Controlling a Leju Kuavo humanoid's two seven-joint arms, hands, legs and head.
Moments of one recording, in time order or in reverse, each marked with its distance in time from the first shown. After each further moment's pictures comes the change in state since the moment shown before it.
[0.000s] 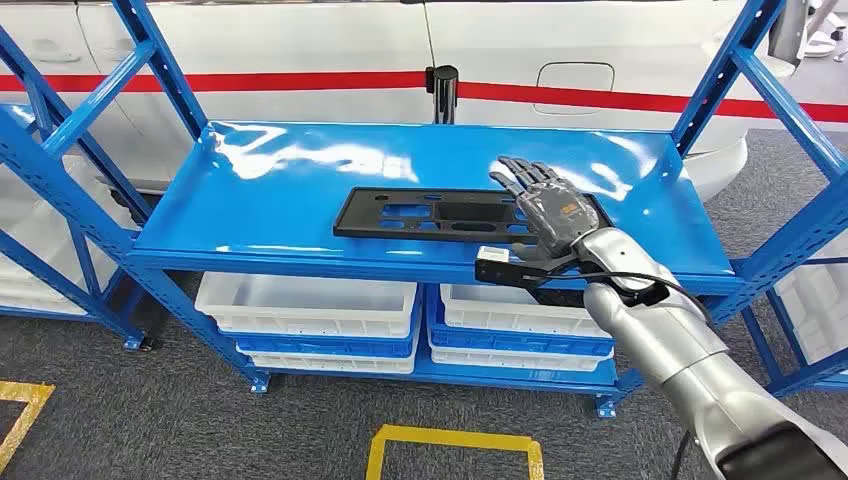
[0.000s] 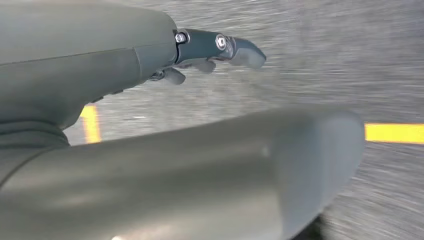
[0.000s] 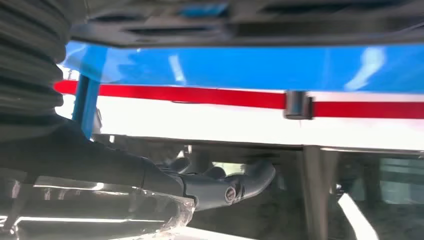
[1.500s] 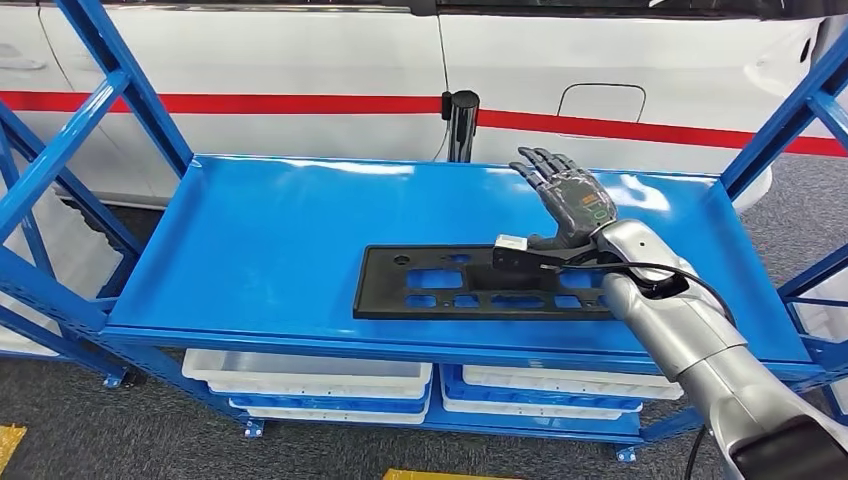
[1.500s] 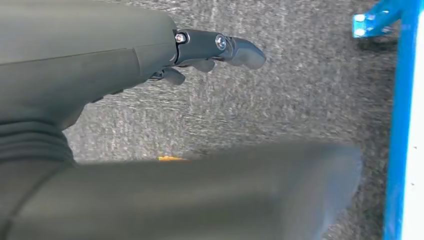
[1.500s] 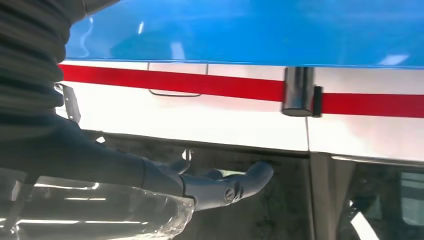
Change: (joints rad) left arm -0.020 -0.015 0.107 0.000 -0.014 0.091 -0.174; right arm -0.007 -0.043 -0.012 0.018 -0.016 0.005 -0.013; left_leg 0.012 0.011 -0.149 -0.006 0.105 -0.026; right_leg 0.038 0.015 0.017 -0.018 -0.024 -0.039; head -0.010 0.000
